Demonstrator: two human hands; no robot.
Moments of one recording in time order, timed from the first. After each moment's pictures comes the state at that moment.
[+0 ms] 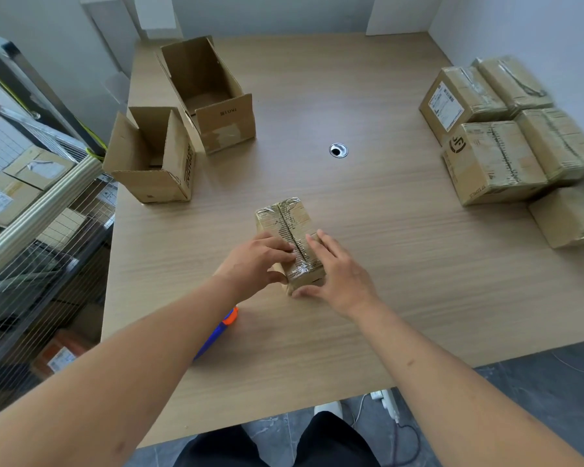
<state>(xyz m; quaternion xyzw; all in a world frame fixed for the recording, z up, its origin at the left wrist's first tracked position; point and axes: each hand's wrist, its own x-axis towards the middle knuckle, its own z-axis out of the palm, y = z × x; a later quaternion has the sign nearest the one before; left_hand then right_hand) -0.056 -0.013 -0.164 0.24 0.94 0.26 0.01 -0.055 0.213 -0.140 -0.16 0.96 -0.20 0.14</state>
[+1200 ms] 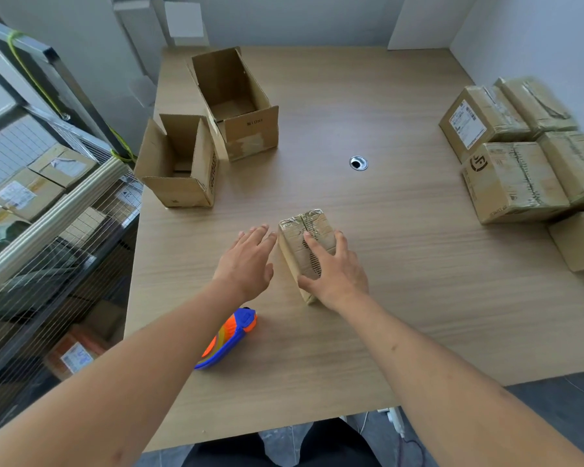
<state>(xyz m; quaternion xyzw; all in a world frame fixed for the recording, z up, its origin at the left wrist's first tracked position) -0.050 -0.048 -0.147 0.03 0.99 0.14 0.08 -0.076 0.152 -0.133 -0.10 0.97 -0.11 0.18</state>
